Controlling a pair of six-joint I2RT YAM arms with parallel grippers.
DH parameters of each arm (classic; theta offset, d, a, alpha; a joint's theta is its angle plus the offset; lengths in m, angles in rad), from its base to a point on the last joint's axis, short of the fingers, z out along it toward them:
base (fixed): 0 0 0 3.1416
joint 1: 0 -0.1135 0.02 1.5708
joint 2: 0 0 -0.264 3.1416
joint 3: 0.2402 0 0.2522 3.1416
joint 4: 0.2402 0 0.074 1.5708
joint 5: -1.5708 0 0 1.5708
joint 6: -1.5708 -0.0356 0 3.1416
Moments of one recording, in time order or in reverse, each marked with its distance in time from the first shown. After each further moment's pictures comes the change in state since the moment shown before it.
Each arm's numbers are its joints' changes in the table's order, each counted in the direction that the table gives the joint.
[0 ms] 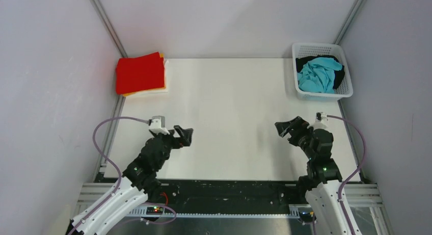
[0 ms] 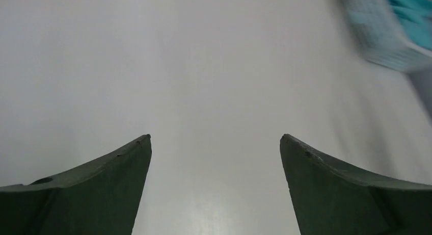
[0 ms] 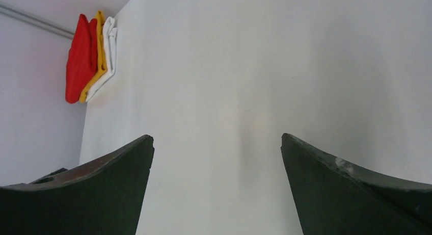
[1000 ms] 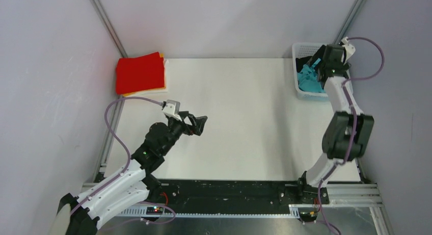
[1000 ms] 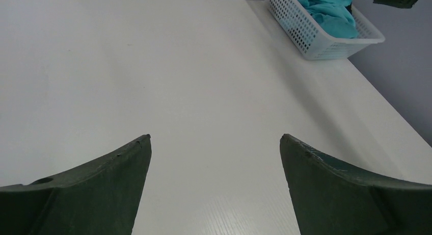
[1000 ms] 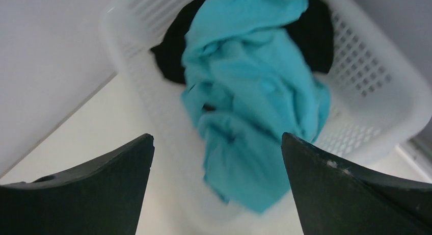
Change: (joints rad) left arm 0.003 0.333 0.162 -0.411 -0.316 -0.220; right arm 0.250 1.272 1.080 -0.048 -0.401 0.254
